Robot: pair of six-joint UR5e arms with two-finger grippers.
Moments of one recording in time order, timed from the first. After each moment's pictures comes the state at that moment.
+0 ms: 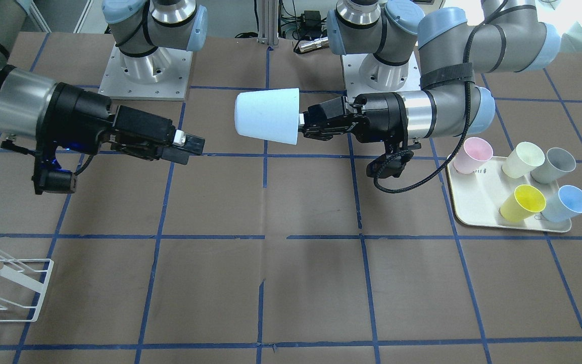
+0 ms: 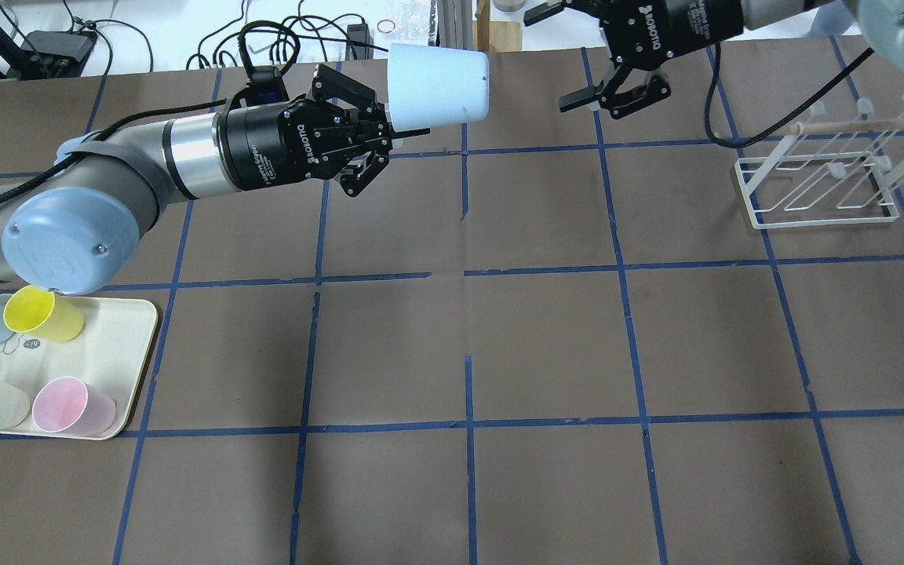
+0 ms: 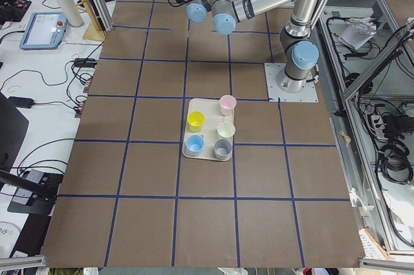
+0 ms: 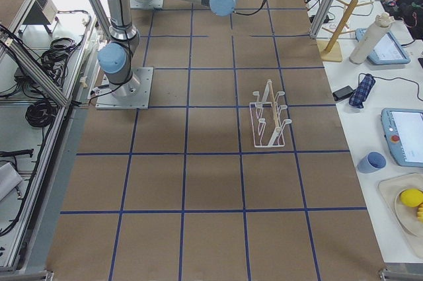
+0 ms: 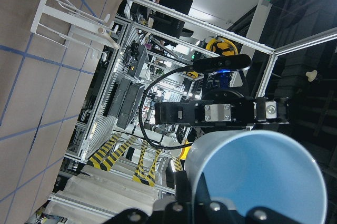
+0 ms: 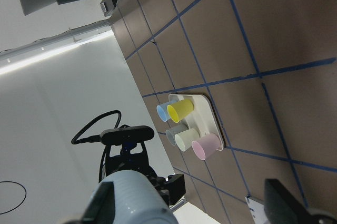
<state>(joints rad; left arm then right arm) -1.44 -1.65 -1.92 -1.64 0.01 0.14 1.40 -1.39 1.49 -1.43 -0.54 0.07</state>
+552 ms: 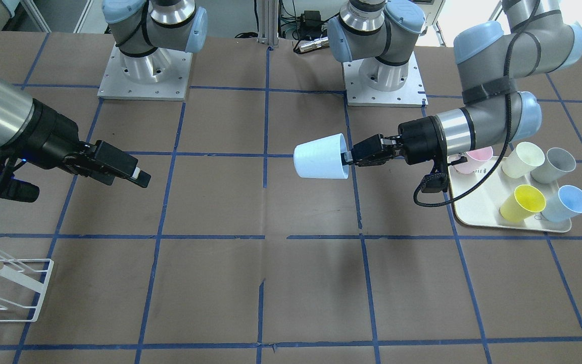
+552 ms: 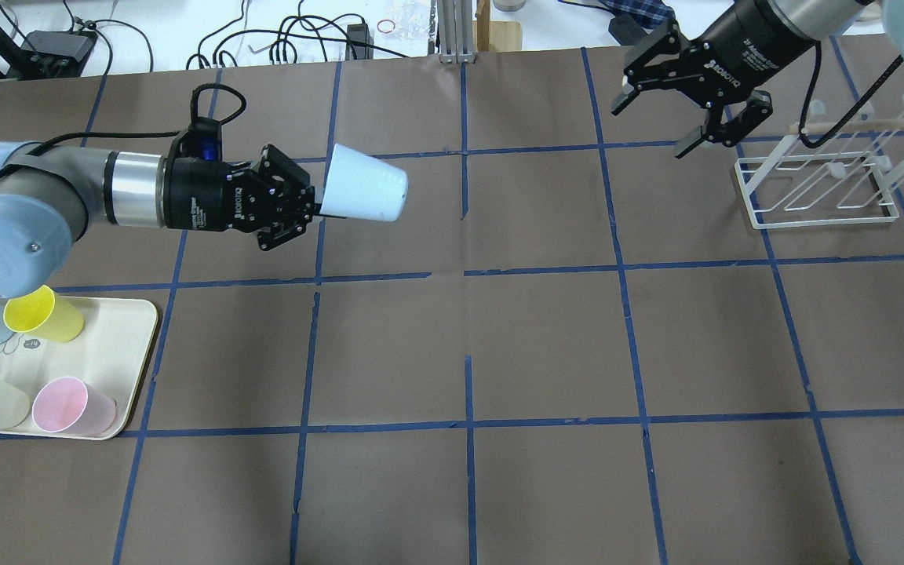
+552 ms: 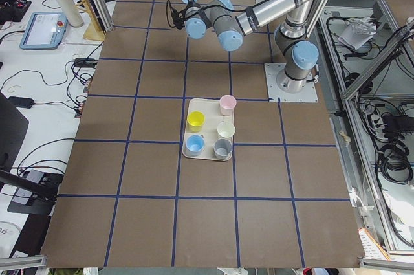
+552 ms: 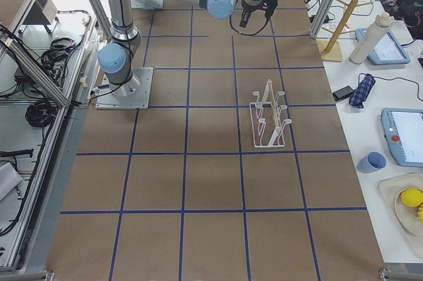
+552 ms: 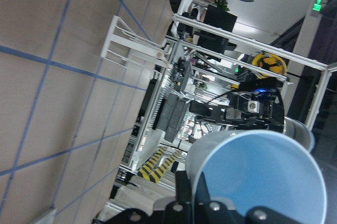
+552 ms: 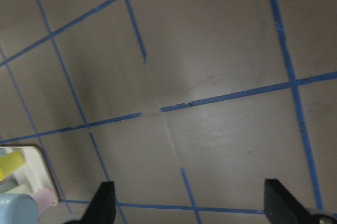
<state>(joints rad) -1.25 -1.66 -1.95 -1.59 0.53 0.26 1.40 -1.39 1.50 -1.55 -1.15 0.09</state>
